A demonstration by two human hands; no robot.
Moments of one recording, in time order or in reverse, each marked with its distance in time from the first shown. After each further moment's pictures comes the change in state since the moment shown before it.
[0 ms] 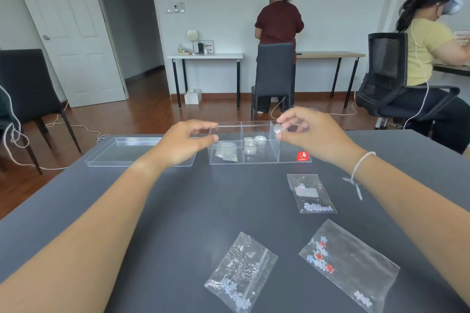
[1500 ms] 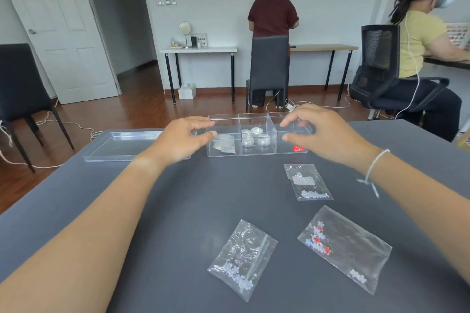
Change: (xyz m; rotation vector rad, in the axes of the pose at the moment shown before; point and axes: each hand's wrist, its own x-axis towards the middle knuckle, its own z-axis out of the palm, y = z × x) left_hand 0.001 -0.009 0.005 0.053 0.030 0.052; right_hand -0.025 -0.002 -0.014 -0.176 -0.068 -0.099
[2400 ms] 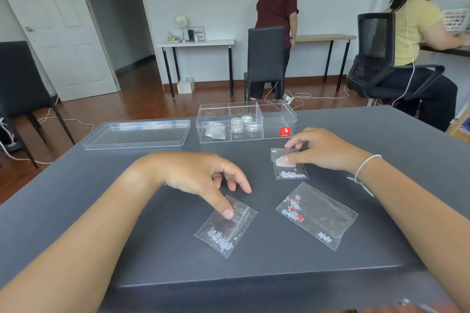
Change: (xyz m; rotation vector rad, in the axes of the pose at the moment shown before) left_hand -0.081 0.087 0.006 0.147 -0.962 0.015; right_hand -0.039 0.037 0.006 -0.019 -0.265 0.270
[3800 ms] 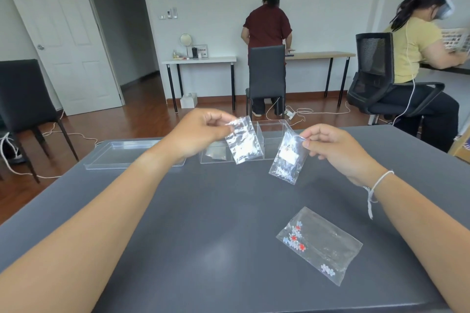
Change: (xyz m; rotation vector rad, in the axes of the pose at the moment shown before) left_hand 0.033 -0.002 -0.055 -0.368 0.840 0.165; right_hand 0.002 -0.004 -0.023 0.548 0.288 -0.051
